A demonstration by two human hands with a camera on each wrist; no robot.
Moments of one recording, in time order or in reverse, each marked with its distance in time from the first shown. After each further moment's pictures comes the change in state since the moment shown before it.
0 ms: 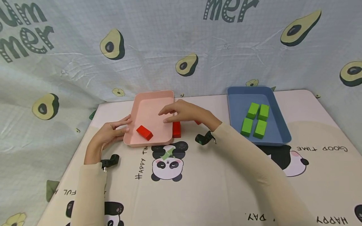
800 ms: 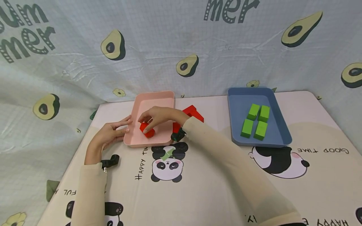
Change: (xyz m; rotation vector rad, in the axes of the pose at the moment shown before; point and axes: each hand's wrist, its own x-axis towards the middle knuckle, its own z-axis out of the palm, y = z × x) left_hand 0.001 -0.002 0.000 -0.004 -0.013 0.017; right_hand 0.092 0.000 0.039 0.084 -0.231 -0.002
